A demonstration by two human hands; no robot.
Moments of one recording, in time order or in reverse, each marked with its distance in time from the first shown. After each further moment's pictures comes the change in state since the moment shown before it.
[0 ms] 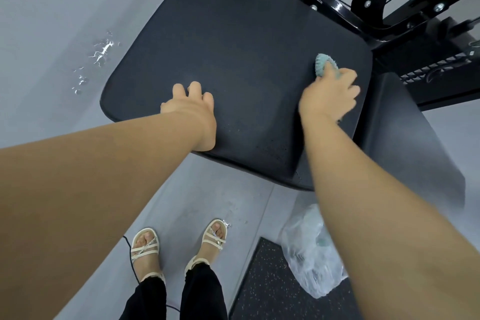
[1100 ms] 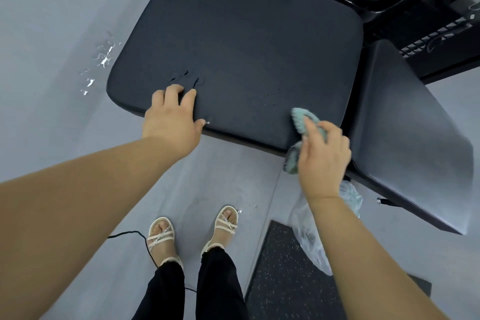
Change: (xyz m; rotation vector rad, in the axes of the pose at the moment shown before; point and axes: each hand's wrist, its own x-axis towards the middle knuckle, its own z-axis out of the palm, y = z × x) left_hand -0.038 -0.020 0.056 -0.316 0.372 0.039; right_hand -0.134 0.116 -0.021 0.115 0.124 -0.461
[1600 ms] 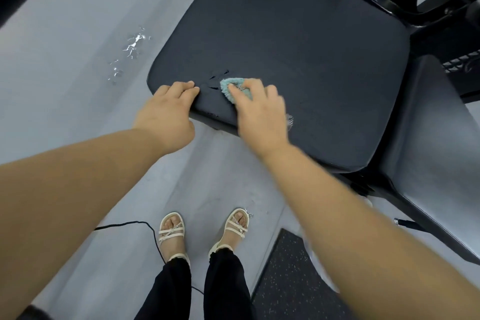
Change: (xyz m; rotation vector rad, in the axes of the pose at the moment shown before) left_hand -0.001 -0.066 -0.012 -0.057 0.017 0.047; right_hand 0.047 -0.150 0.044 0.073 -0.113 -0.457
